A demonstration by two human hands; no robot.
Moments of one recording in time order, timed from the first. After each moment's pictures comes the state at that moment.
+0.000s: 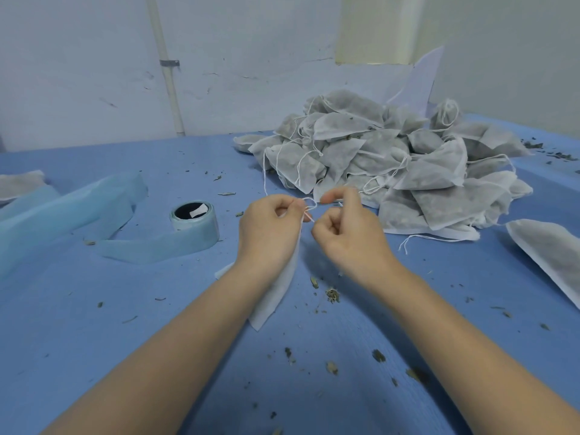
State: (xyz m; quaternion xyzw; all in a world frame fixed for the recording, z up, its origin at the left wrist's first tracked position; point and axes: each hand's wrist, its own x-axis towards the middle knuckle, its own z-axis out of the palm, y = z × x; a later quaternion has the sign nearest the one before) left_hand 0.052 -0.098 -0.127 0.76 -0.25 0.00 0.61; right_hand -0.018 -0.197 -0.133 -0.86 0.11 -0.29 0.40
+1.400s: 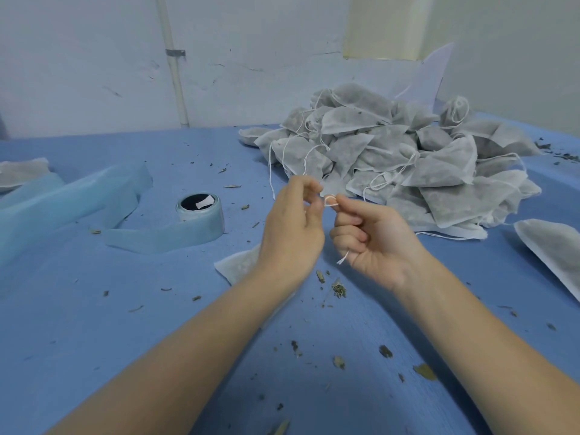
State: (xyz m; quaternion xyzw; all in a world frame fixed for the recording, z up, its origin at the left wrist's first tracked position) left_hand 0.034 -0.102 -0.133 0.75 -0.34 0.07 0.56; right_hand -0.023 -0.201 -0.121 -0.40 0.15 -0.09 0.90
